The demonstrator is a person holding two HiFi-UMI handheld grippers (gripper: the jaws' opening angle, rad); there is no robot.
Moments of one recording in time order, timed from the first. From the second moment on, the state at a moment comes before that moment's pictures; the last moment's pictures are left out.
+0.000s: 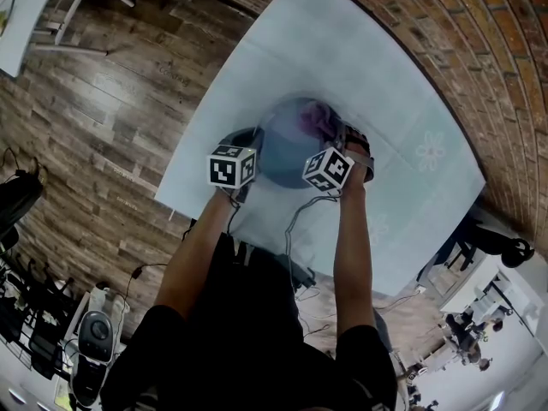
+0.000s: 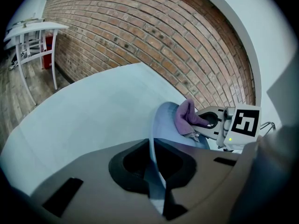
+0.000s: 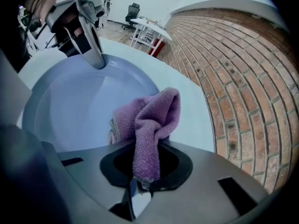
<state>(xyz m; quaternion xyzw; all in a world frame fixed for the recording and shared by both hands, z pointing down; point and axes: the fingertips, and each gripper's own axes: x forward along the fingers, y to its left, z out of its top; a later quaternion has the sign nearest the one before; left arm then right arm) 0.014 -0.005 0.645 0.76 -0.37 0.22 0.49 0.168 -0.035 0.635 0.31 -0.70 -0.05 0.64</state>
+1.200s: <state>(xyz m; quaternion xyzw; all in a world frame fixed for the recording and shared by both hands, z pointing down) 0.011 -0.005 0.645 0.75 -0.38 0.22 0.49 0.153 0.084 0.639 0.29 -0.70 0.09 0.65</state>
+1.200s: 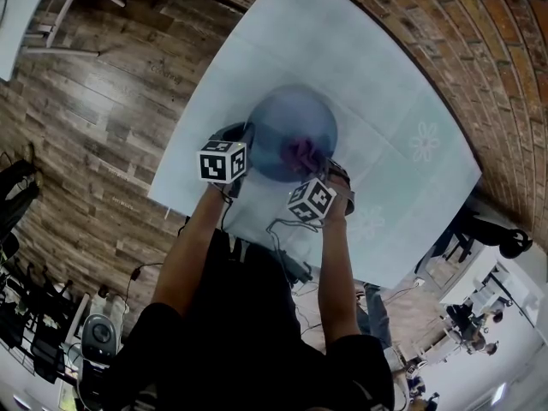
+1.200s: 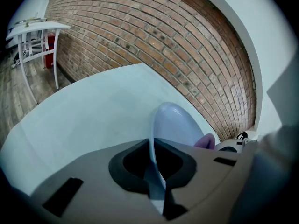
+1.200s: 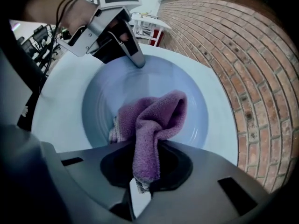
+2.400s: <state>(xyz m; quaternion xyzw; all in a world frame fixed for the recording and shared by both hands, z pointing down) 0.008 -0.003 0.646 0.76 -0.37 0.22 0.49 0.103 0.094 0.605 0.39 -0.76 0.17 0.49</state>
